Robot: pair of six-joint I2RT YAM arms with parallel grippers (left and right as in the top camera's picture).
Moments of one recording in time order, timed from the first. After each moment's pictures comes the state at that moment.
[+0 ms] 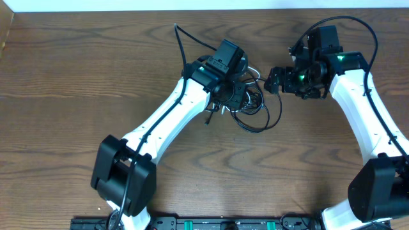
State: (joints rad) left arm -0.59 1.86 1.56 -0.85 0.21 -0.26; right arm 0.13 1.72 1.44 -0.96 -0.32 0.23
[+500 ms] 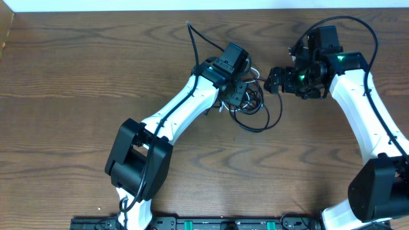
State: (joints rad) left arm -0.59 1.98 1.56 -0.73 0.09 -0.20; right arm 0.13 1.72 1.44 -0.96 -0.32 0.22
